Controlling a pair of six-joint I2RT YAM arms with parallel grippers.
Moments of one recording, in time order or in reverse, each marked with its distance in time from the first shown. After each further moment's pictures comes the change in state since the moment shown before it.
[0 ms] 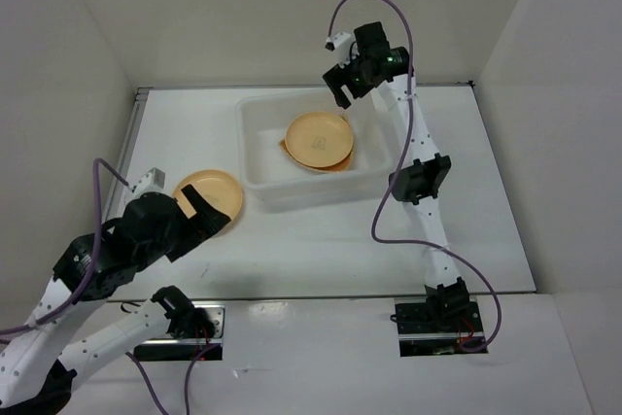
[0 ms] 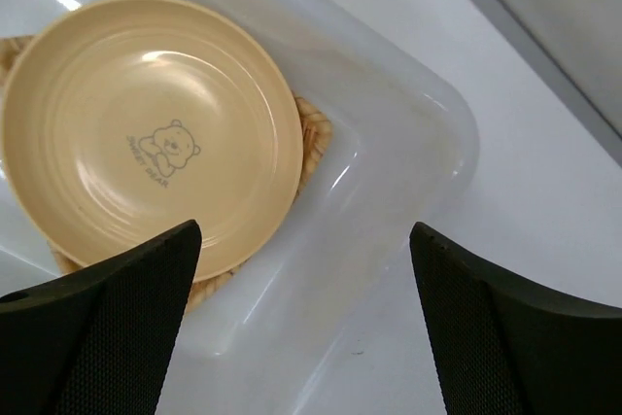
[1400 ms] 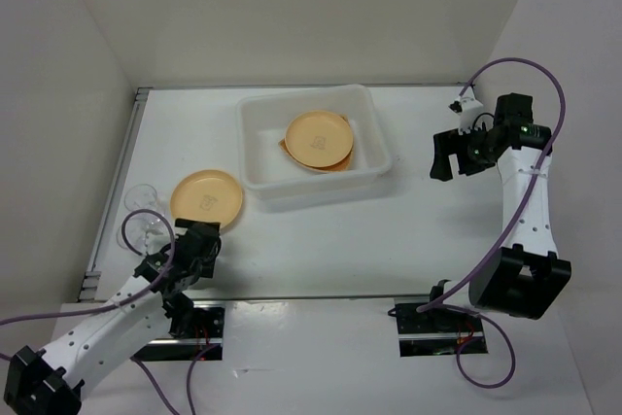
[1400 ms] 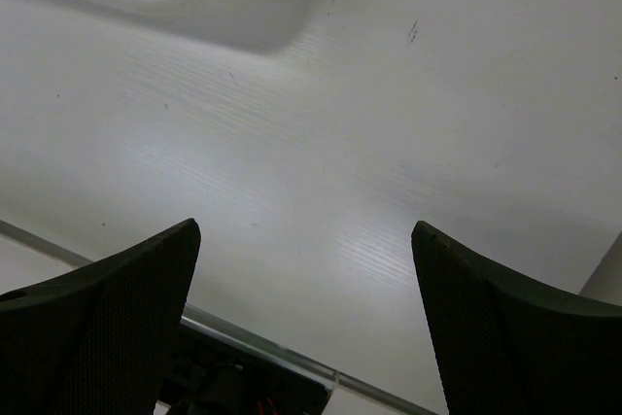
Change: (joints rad) left arm 0.098 -0.065 -0.801 0.477 -0.277 -0.802; right arm -0.589 -1.282 -1.682 0.175 -0.301 -0.069
